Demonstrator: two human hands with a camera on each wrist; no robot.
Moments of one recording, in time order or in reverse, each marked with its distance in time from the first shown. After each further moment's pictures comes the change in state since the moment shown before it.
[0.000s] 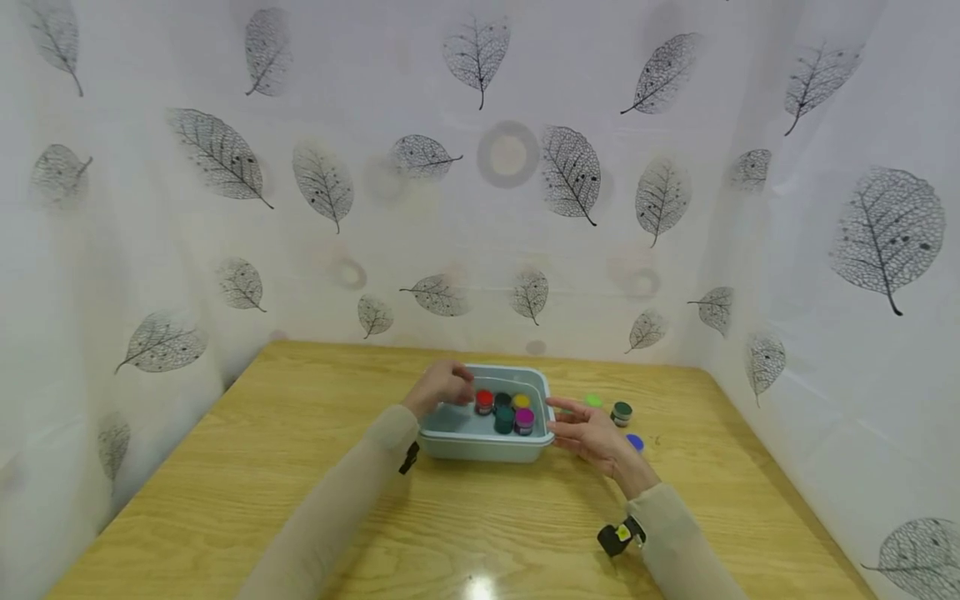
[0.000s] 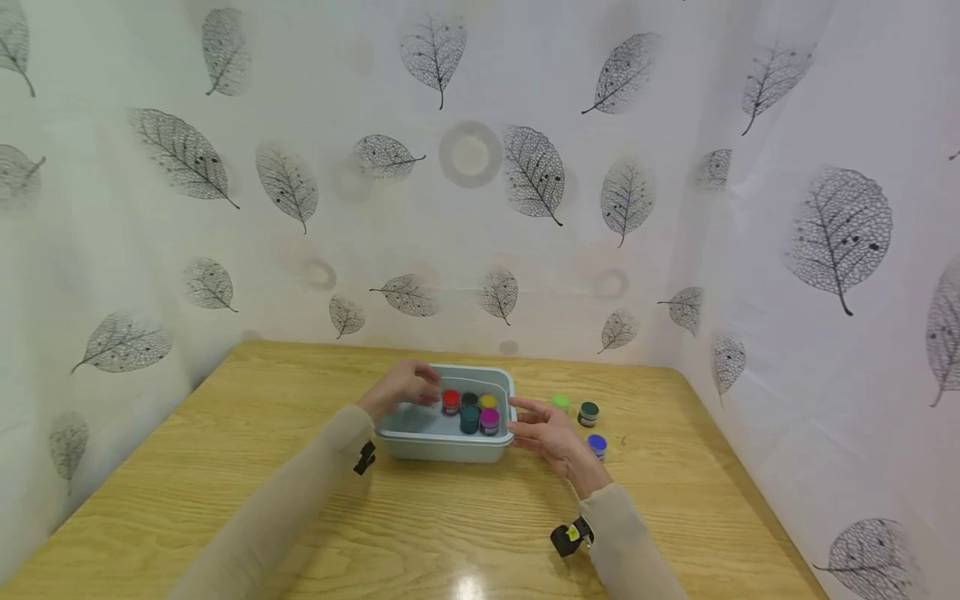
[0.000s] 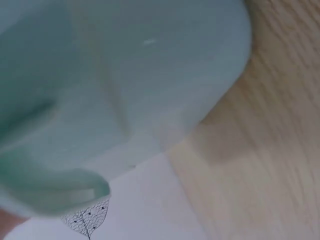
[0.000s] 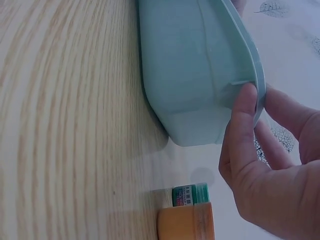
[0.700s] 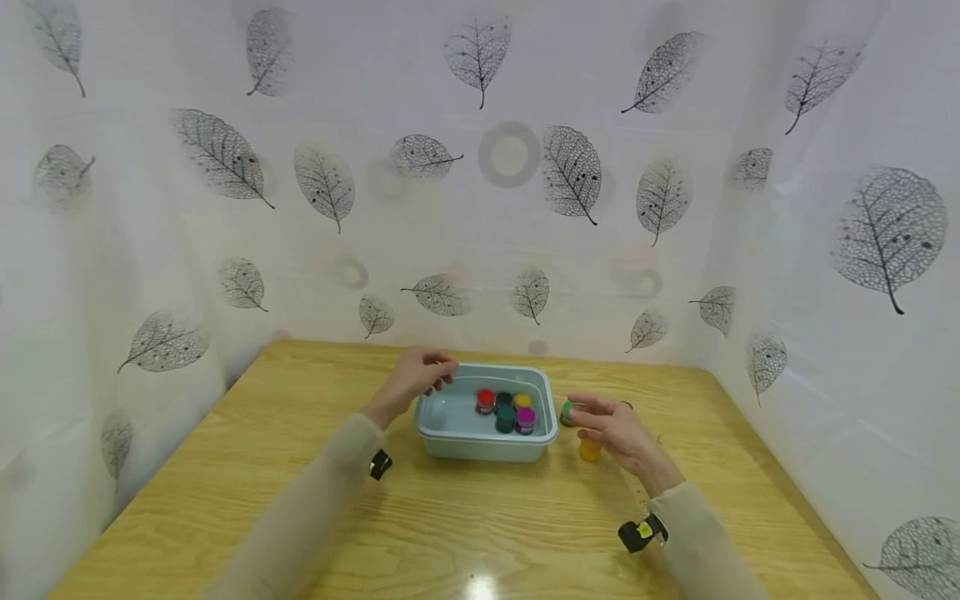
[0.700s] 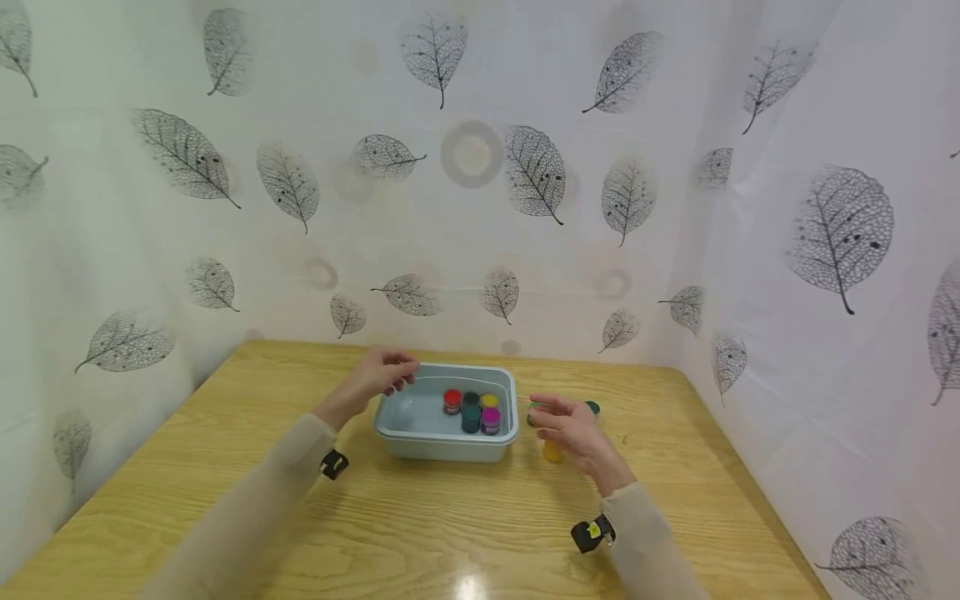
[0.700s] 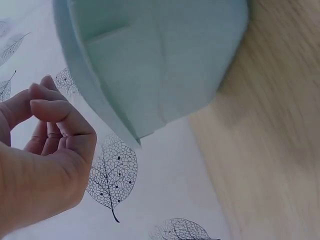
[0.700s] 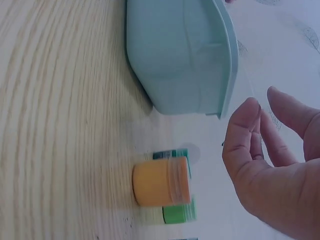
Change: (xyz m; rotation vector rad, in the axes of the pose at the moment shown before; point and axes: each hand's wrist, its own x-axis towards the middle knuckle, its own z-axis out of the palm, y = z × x) left_hand -0.033 0.008 -0.037 -0.010 0.109 0.141; right_hand -0.012 -0.009 -0.025 -0.102 0.085 -0.082
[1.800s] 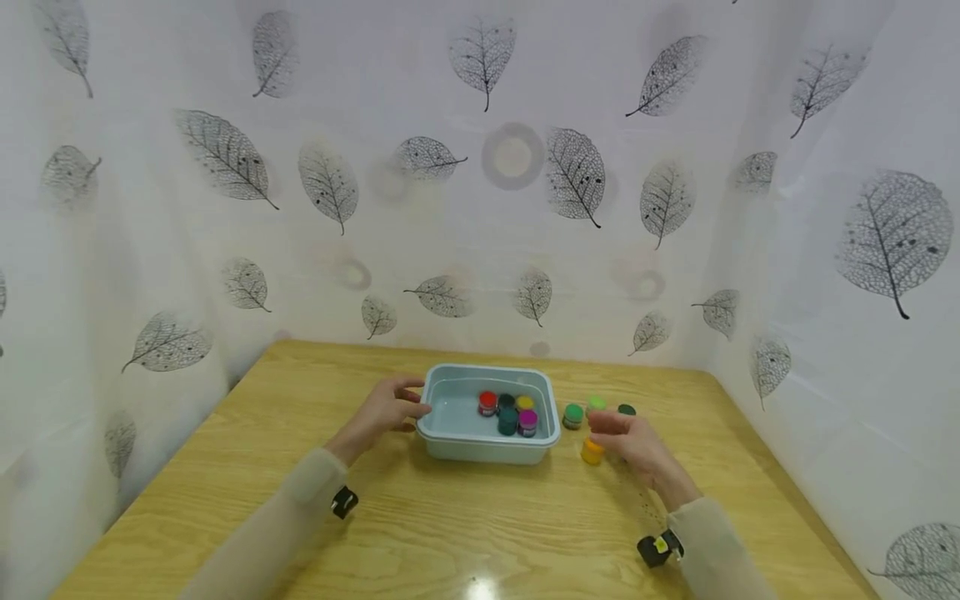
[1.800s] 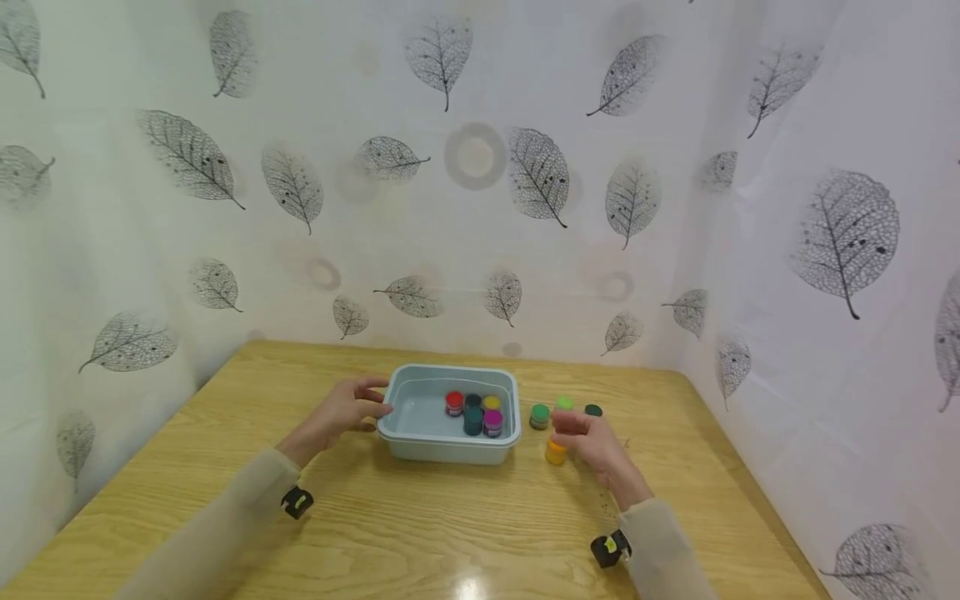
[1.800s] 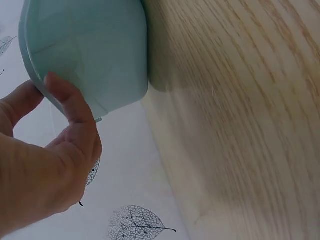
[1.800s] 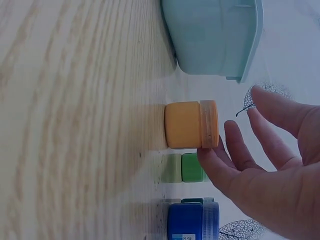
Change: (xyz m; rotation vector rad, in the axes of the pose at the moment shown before) left_hand -0.034 -0.048 -0.025 -0.076 -0.018 -0.061; right_hand -0.008 0.019 -0.023 -0.366 0.070 -0.024
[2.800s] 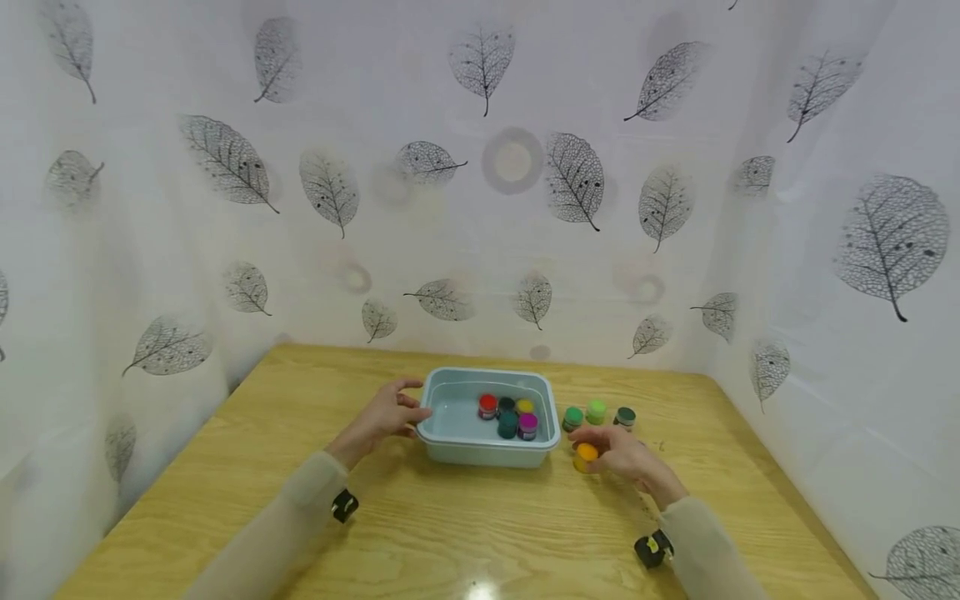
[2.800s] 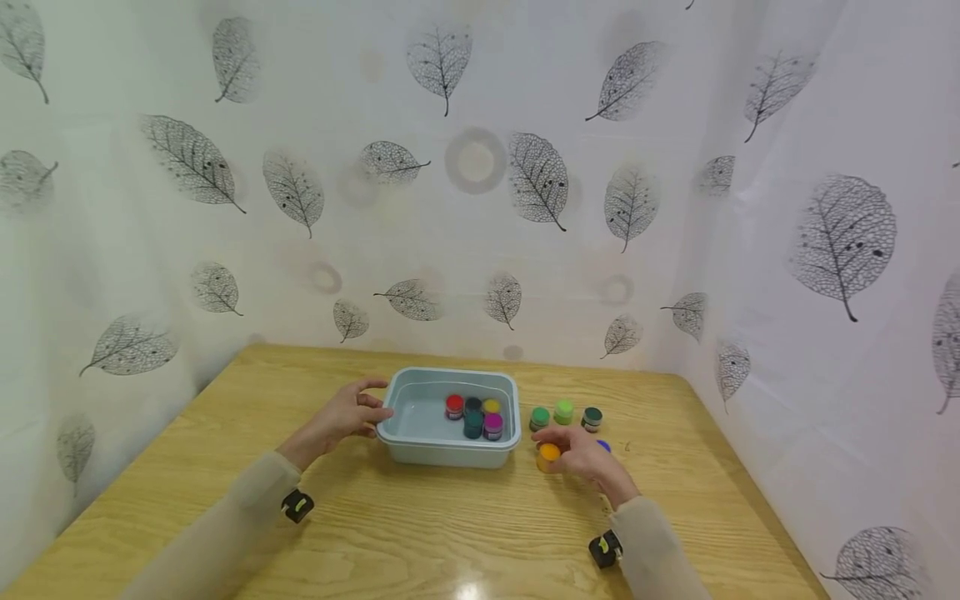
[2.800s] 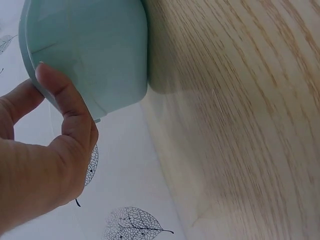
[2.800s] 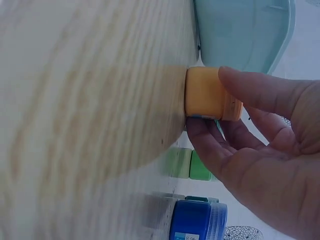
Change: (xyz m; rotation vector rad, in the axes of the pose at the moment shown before) left_hand 0.002 -0.002 0.002 -0.029 -0.020 -0.065; right_hand 0.006 0.005 0.009 -0.192 -0.199 -0.069
